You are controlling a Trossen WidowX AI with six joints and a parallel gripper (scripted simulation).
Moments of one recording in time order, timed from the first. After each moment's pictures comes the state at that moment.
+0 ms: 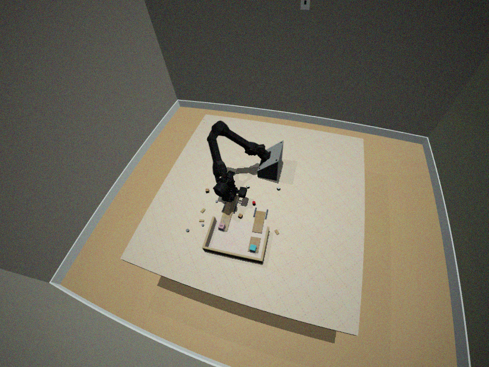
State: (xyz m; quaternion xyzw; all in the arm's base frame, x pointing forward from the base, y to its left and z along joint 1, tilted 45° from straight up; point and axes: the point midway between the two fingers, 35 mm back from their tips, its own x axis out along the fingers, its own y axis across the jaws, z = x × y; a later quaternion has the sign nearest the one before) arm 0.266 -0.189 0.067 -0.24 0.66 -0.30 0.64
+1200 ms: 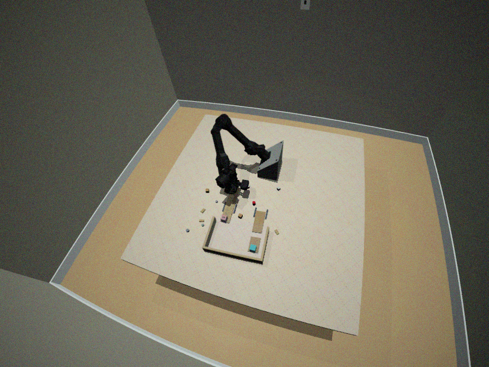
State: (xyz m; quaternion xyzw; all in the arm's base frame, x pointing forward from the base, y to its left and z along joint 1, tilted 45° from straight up) arm 0.213 -0.184 0.068 -0.25 0.66 -0.30 0.64
